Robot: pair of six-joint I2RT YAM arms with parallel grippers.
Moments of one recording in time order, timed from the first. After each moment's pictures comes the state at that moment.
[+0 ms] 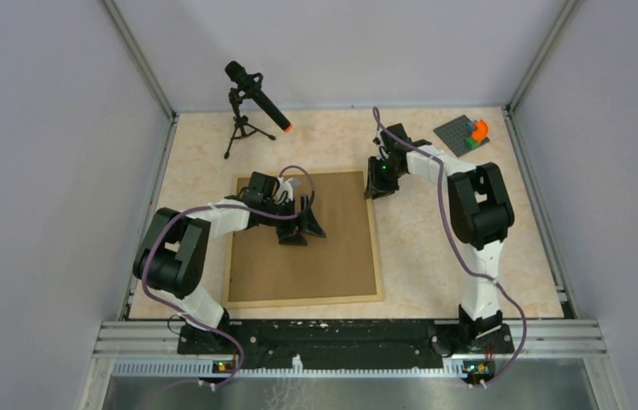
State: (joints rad) left arm -0.35 1.65 0.82 -0.17 0.77 -0.55; right arm 0.37 2.08 1.50 -0.55 -0.26 0.36
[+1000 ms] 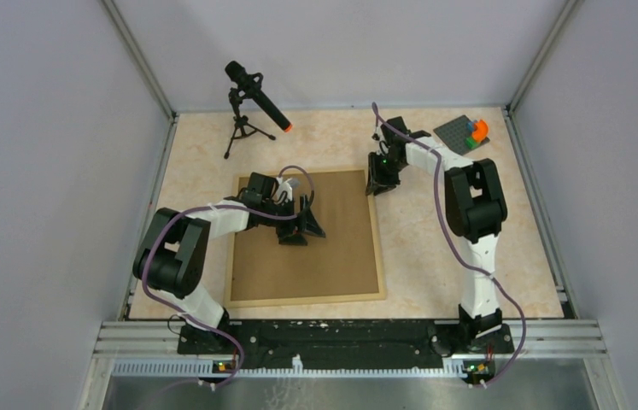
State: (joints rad) left arm -0.33 1.65 0.81 -0.14 0.78 -0.55; right arm 0.34 2.17 1.66 -0.69 -0.29 0.30
